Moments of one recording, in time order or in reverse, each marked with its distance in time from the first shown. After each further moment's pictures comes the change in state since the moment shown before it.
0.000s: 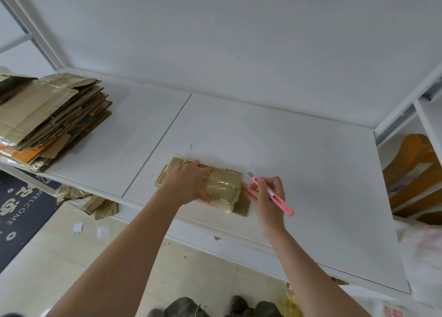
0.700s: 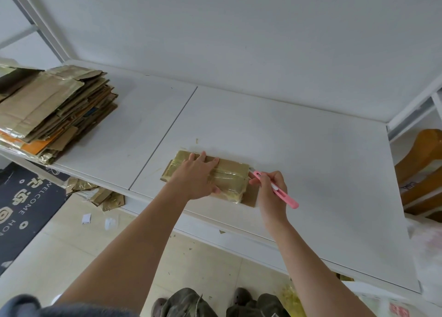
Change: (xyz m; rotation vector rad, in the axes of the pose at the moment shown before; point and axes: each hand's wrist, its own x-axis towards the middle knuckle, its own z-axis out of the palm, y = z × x) left_hand 0.006 0.005 0.009 -0.021 -0.088 -0.071; right_hand 0.004 0.007 0.008 -0.246 0.052 -0.057
